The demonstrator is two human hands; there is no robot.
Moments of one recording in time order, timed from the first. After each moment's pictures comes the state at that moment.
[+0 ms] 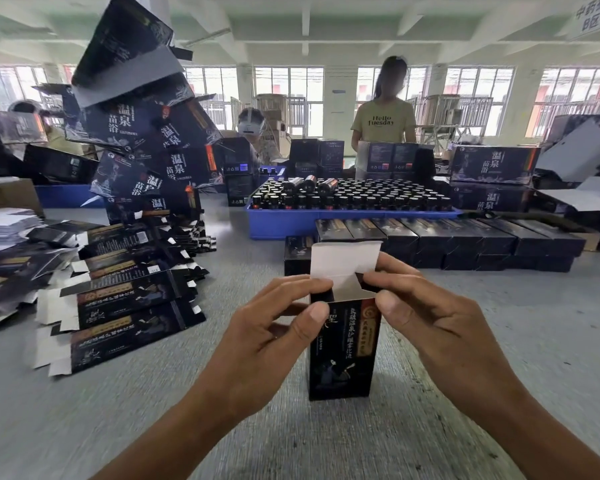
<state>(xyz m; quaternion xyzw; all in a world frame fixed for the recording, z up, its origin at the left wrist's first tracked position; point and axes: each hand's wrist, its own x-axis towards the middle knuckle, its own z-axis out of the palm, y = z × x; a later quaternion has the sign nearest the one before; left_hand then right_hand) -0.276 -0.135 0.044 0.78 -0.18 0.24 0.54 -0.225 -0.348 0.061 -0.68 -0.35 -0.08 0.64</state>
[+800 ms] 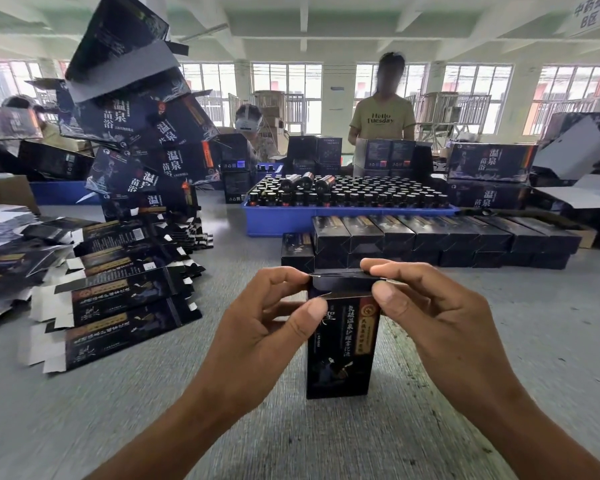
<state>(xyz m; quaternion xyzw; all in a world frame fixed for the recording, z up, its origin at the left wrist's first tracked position) -0.281 -0.143 0.048 0.74 -0.16 0.25 0.60 -0.231 -0.345 0.066 -0.67 -0.31 -0.13 0.67</state>
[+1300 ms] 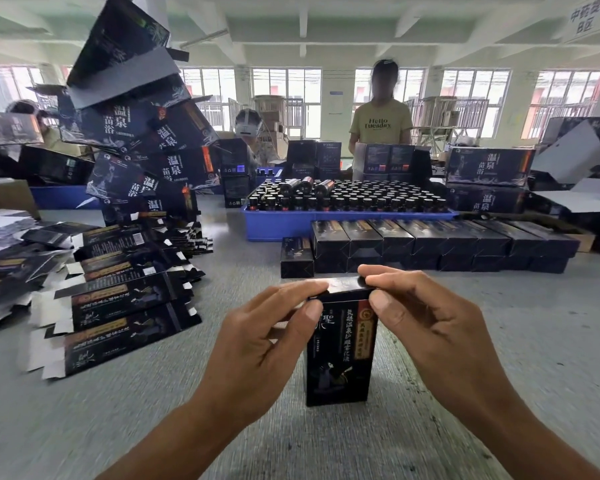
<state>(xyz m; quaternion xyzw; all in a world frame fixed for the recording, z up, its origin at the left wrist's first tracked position) -0.281 -0.147 0.046 0.79 -0.17 0.37 0.46 -0.228 -0.346 0.061 -0.70 -0.33 -0.16 0.61</state>
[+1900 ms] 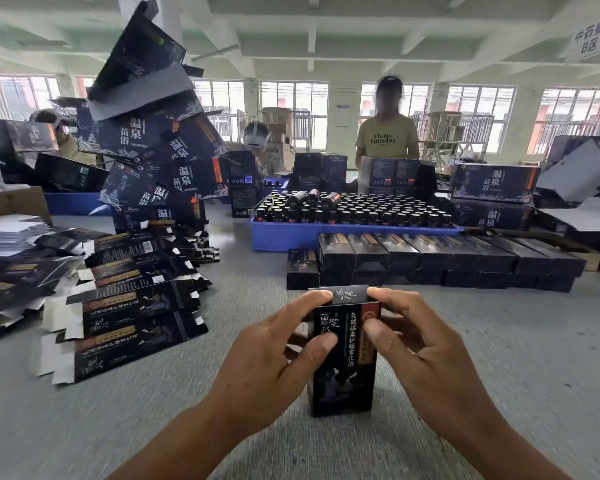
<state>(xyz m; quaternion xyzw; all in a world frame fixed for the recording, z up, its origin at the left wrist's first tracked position) -0.269 -0.135 0.034 0.85 -0.17 0.30 0.40 -0.221 -0.341 0.047 -0.74 -0.34 -0.16 0.56</state>
